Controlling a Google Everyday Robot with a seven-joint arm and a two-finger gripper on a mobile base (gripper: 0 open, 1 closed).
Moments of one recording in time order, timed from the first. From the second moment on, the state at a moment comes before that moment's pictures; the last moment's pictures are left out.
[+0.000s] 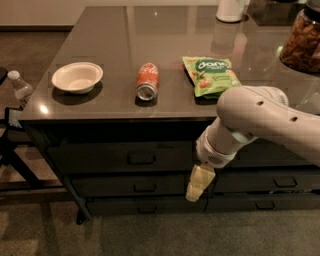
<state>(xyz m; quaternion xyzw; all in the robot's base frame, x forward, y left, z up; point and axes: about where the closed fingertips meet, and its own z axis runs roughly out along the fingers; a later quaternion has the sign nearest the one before) 0.470 -0.113 0.717 -0.59 0.79 0.08 0.14</state>
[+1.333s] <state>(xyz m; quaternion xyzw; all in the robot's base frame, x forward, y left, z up) 0.536 -0.092 0.676 -0.58 0.79 0.09 0.16</state>
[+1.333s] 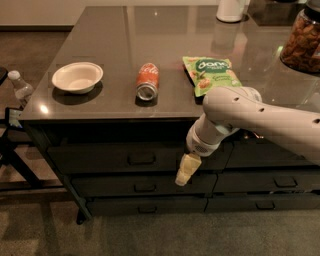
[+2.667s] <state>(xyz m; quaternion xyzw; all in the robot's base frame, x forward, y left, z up) 0.521 -0.083 0.651 -0.60 0.78 0.11 0.13</state>
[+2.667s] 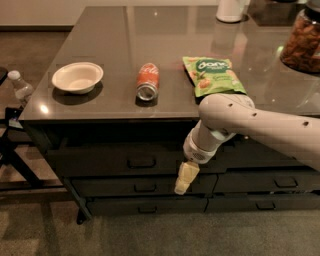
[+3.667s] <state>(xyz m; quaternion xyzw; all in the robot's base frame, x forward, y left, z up) 0.485 -0.095 0.672 -0.59 0.78 0.14 0.15</state>
